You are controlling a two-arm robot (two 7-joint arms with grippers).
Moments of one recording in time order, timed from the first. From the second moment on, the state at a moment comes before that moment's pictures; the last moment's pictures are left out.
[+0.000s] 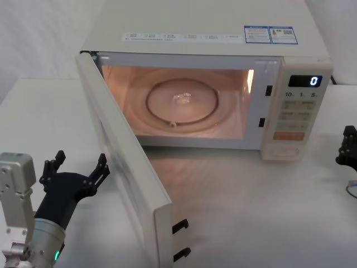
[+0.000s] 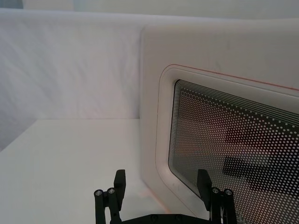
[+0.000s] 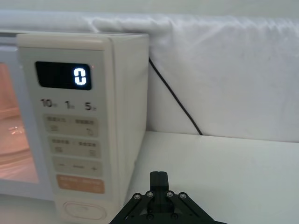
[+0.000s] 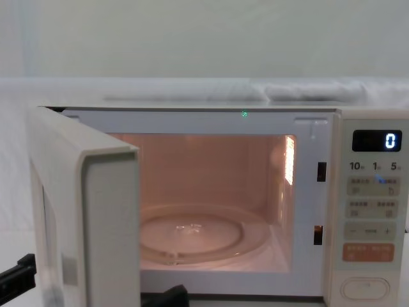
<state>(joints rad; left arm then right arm) 0.27 0.24 0.04 -1.85 -0.25 -0.02 -0.02 -0.05 0.13 0.01 -1.72 0.09 0.08 0.11</state>
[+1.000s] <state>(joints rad) 0.27 0.24 0.04 -1.85 -0.25 -0.02 -0.02 -0.04 0.18 0.02 -1.71 0.17 0.09 0.18</state>
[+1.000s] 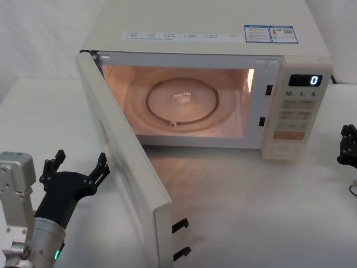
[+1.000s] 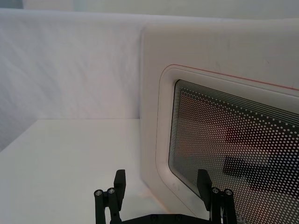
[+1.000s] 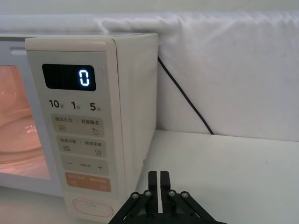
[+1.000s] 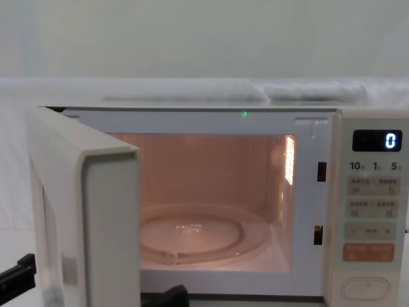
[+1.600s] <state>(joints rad) 0.27 0.24 0.04 -1.85 -0.25 -0.02 -0.02 -0.04 0.17 0.02 -1.71 0.17 0.09 0.18</state>
